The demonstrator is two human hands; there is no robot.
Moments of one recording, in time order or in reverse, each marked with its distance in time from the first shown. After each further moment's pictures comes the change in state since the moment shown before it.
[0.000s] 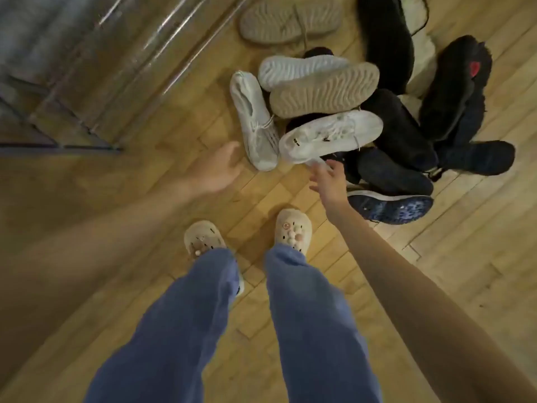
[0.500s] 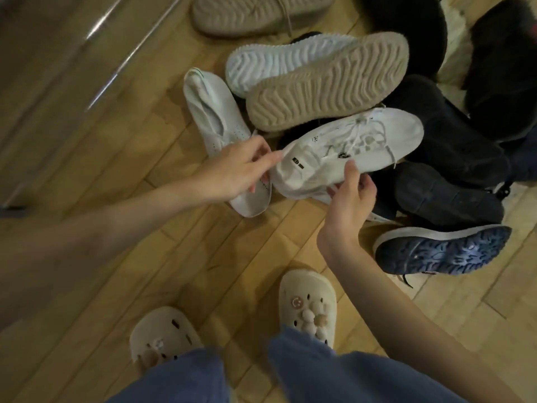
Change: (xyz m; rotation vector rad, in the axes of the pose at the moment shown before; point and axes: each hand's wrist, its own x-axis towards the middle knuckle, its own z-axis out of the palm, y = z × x) left_hand 0.162 -0.012 0.074 -0.159 0.006 0.367; right_hand 0.118 0.043 0.051 0.698 0.424 -0.157
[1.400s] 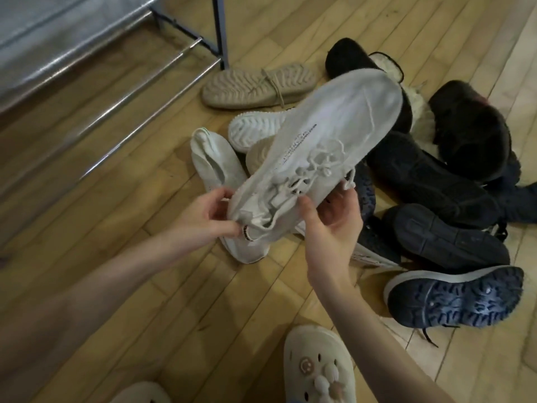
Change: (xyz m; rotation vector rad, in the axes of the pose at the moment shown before) left_hand -0.042 -0.029 -0.007 -0.417 0.094 -0.012; right_hand -0.026 0.008 0.009 0.108 -0.391 -0.516
